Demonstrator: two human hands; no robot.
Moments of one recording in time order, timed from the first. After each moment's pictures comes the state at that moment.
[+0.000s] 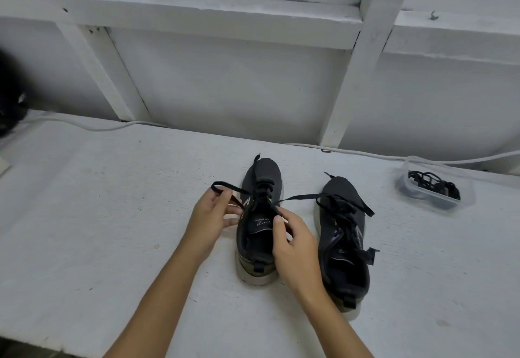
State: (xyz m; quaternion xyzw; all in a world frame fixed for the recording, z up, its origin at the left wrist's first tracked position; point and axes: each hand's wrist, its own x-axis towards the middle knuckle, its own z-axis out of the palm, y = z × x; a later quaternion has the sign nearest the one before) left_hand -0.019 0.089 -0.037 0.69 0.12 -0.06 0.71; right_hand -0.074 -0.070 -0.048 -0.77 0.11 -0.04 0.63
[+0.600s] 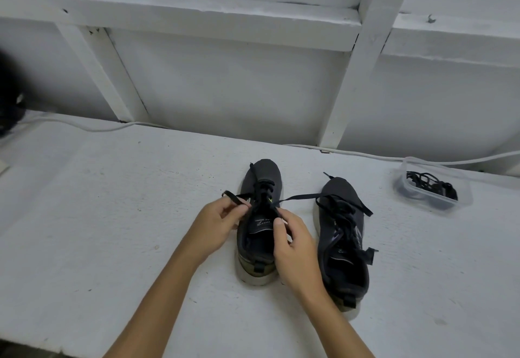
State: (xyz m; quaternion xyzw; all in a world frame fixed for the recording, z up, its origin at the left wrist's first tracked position) left_hand -0.024 0.096 -0.041 0.78 0.02 -0.10 0.62; right_hand -0.075 -0.072 -0.053 -0.78 0.08 -0.04 0.62
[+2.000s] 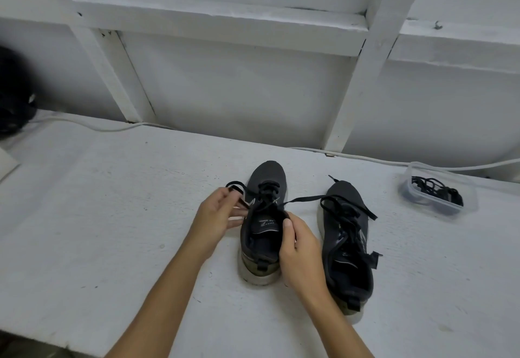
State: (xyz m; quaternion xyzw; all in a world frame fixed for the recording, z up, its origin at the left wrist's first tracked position) left_hand -0.017 0.095 -0.037 0.69 0.12 -0.09 0.70; right_hand -0.074 -0.072 -0.061 -0.81 0.07 -0.06 0.57
